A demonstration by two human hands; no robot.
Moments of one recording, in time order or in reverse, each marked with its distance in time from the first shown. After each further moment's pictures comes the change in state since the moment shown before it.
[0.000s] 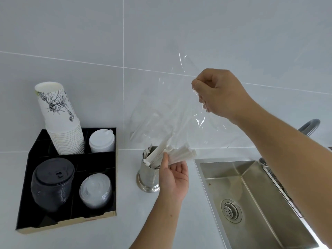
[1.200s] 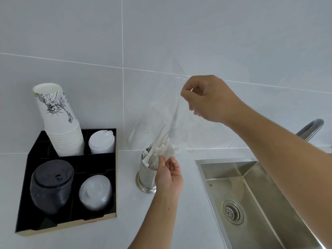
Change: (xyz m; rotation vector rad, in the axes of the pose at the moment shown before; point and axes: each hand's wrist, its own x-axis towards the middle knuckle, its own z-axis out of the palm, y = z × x) left_hand 0.019 0.010 0.006 -0.042 0.169 0.124; right_hand 0.001 -0.004 0.015 -0.085 -0.138 -0.012
